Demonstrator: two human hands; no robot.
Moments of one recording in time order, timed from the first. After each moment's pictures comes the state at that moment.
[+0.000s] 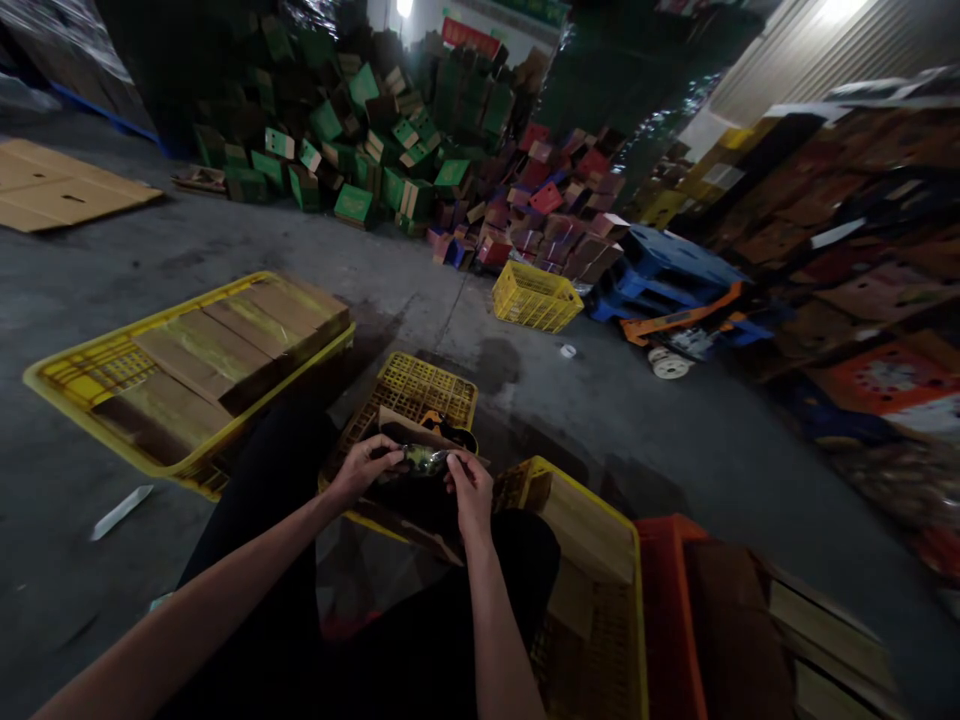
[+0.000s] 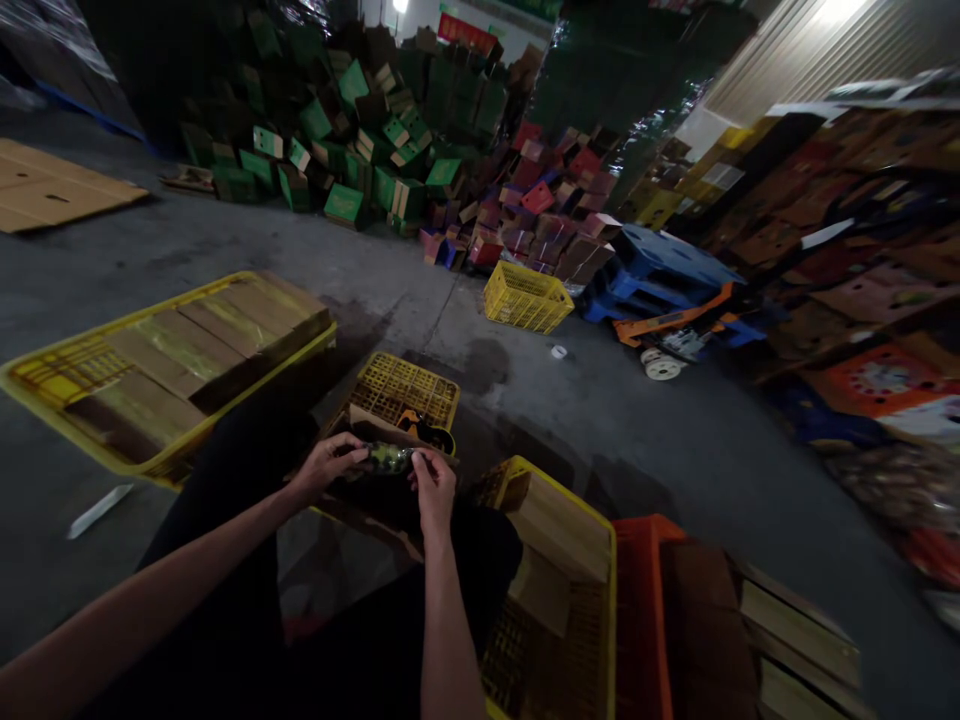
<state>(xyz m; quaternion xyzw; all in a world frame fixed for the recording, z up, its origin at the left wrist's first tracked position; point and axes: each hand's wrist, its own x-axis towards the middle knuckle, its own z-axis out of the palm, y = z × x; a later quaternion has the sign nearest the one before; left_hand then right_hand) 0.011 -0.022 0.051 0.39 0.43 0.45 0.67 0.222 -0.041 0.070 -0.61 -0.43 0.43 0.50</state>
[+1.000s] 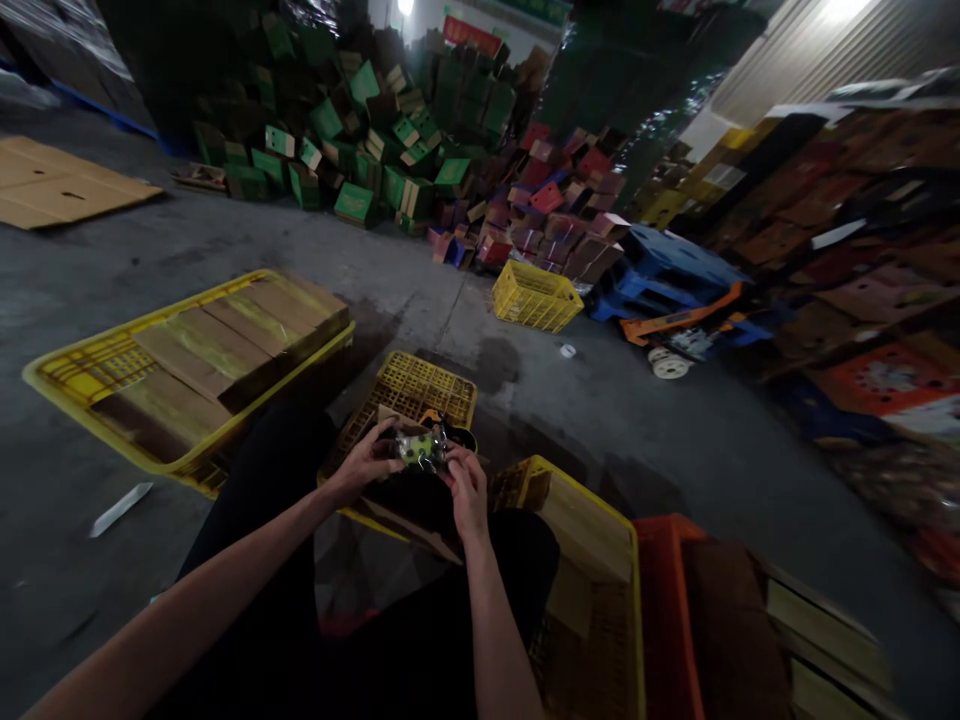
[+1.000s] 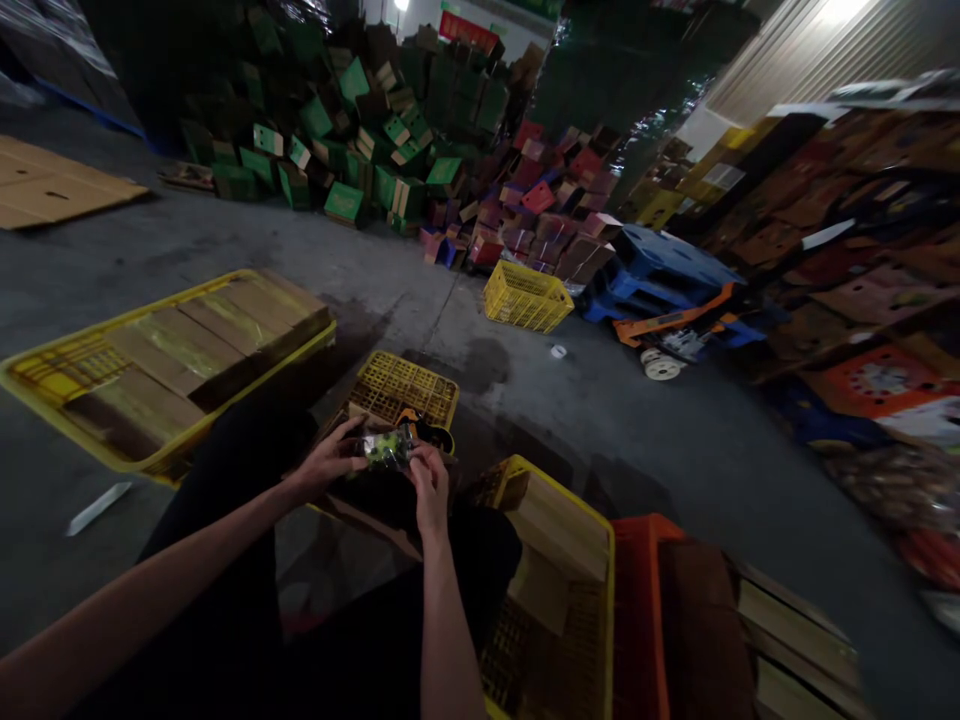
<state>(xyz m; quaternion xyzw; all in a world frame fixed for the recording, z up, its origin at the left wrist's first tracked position) 0.006 -0.021 0.046 0.41 0.38 0.46 0.69 0.218 -0.047 0.075 -0.51 -0.47 0.48 0.54</state>
